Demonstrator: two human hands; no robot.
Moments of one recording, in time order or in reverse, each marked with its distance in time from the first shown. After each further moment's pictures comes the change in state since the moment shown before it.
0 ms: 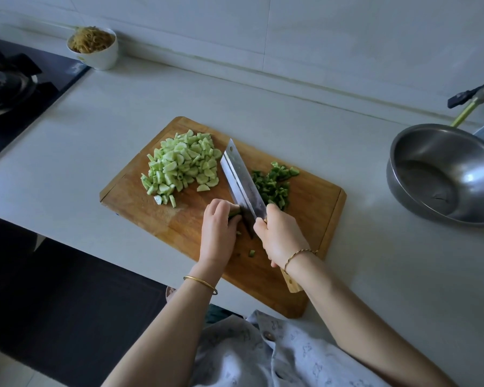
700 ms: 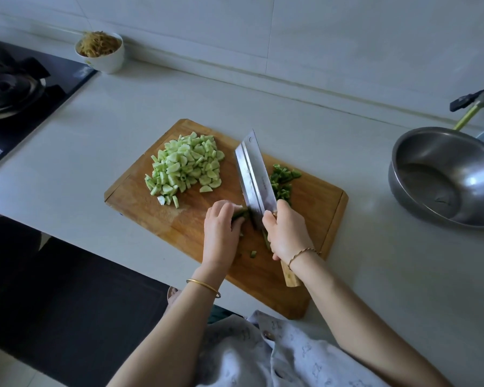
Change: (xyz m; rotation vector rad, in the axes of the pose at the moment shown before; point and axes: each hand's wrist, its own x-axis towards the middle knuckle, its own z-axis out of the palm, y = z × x) left_hand -0.004 -0.002 0.002 0.051 0.002 -0.001; right_hand 0.006 0.007 -0.002 0.177 0.085 0.049
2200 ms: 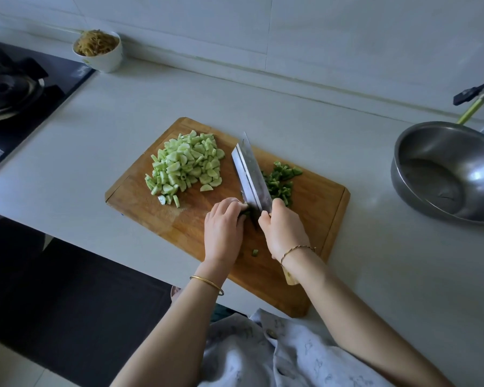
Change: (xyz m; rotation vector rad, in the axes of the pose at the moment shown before) left_hand 0.002 0.000 0.002 0.142 -0.003 0.088; right_hand 0.005 -0.005 0.009 -0.207 0.034 -0.020
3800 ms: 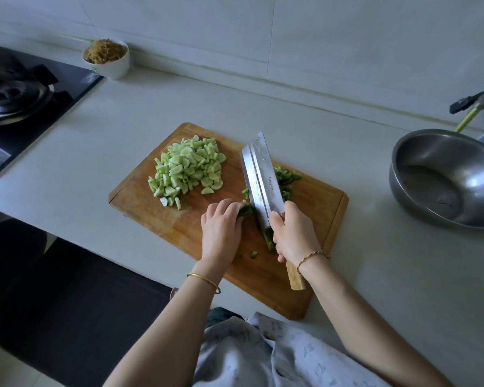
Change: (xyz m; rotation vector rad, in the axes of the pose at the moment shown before) left_hand 0.001 0.001 -0.006 0.093 -0.060 -0.069; right_hand -0.006 0.017 -0.011 0.298 -0.008 -0.017
